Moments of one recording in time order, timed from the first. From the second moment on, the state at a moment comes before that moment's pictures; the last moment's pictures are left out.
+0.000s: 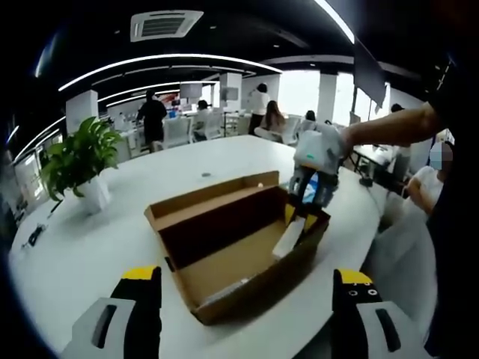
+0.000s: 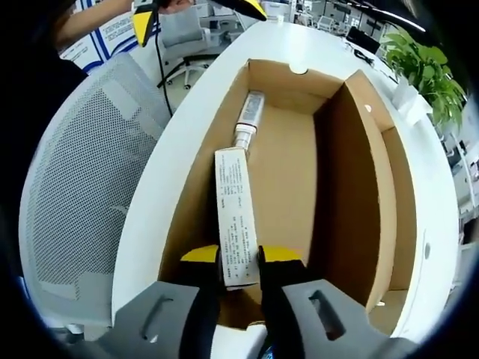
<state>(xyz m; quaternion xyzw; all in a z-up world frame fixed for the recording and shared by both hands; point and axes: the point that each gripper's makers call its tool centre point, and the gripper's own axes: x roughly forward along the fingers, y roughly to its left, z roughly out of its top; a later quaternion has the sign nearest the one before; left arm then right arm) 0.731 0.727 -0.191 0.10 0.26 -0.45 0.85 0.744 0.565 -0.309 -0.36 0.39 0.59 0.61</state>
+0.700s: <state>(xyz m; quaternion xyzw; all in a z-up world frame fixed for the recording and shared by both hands) 0.731 0.726 -0.183 0.10 0.24 -0.45 0.85 0.741 0.566 -0.286 -0.34 0.38 0.58 0.64</state>
